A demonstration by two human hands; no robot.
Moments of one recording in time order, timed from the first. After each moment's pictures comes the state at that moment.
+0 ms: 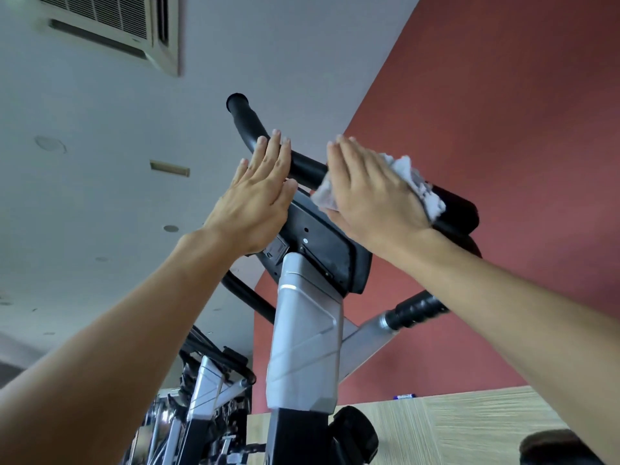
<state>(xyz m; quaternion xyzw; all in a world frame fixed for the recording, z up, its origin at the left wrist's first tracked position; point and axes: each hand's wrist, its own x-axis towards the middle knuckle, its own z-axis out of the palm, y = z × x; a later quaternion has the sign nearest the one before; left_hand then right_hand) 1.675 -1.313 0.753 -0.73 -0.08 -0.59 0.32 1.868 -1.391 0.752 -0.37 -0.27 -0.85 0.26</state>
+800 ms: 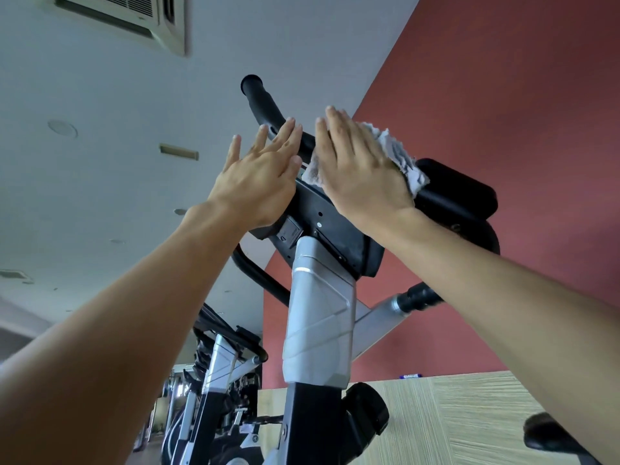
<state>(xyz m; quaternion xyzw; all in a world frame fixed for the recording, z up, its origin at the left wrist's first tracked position) 1.654 -1.332 0.753 -0.72 -0.16 -0.59 0.33 1.834 -1.379 0.762 -0.37 -0.27 -0.86 0.24</state>
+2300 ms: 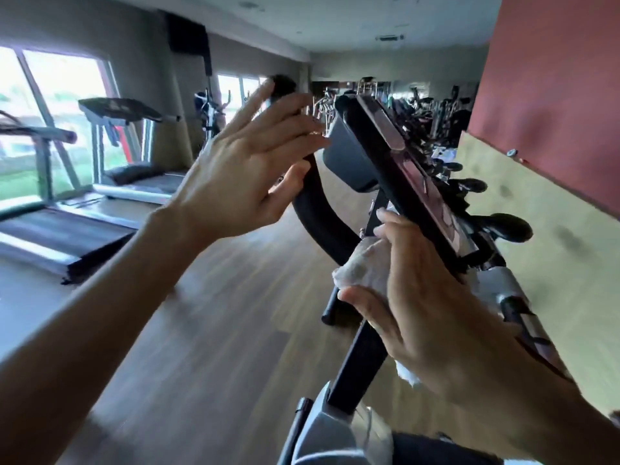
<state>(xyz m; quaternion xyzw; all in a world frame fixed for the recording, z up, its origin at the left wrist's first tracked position) 1.616 -1.407 0.926 -0.79 -0.35 -0.28 0.42 1.867 -1.459 0.839 -0.36 -0.84 -0.12 0.38</state>
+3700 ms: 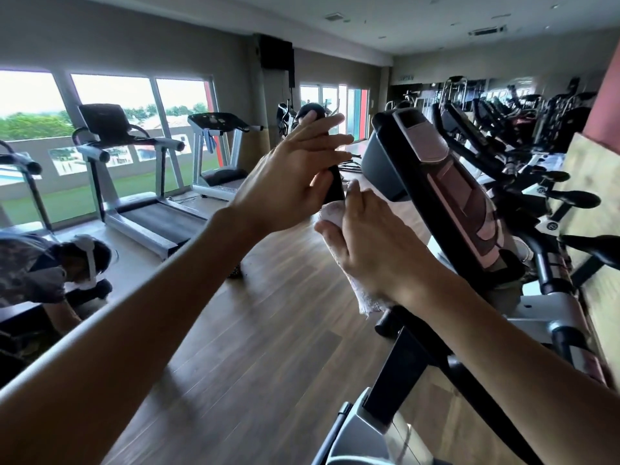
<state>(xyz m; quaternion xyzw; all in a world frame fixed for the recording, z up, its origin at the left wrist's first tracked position) 1.642 -1.408 0.929 -0.78 -0.42 -0.32 0.33 1.815 -1.391 0.872 -0.34 -0.89 -0.05 0.31</state>
